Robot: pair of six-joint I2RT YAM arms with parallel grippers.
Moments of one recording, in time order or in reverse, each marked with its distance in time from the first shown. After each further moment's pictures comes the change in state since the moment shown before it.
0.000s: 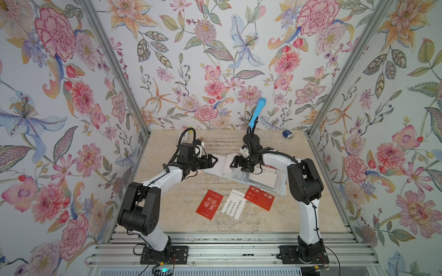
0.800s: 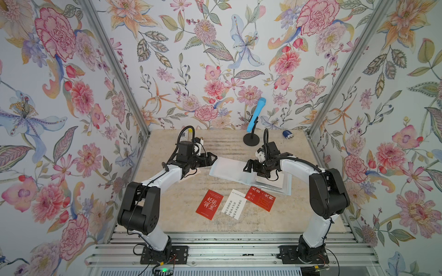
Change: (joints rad) left arm 0.015 0.005 0.030 -0.008 0.005 0.001; right arm -0.098 -0.320 -0.313 -0.018 0.041 -0.053
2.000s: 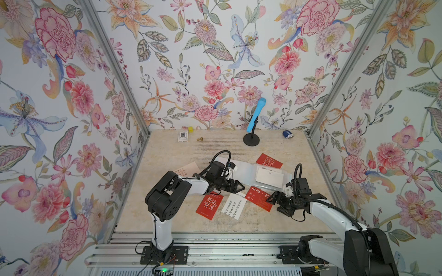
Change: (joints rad) left arm -0.380 0.290 -0.071 0.243 0.140 0.026; right arm -0.224 -0.640 -0.780 0.057 -0.099 0.188
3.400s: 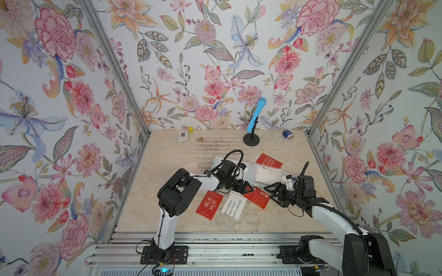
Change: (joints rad) left arm -0.074 0.114 0.172 -0.111 0.003 0.031; right arm -0.060 -0.057 -0.057 0.322 -0.253 0.165
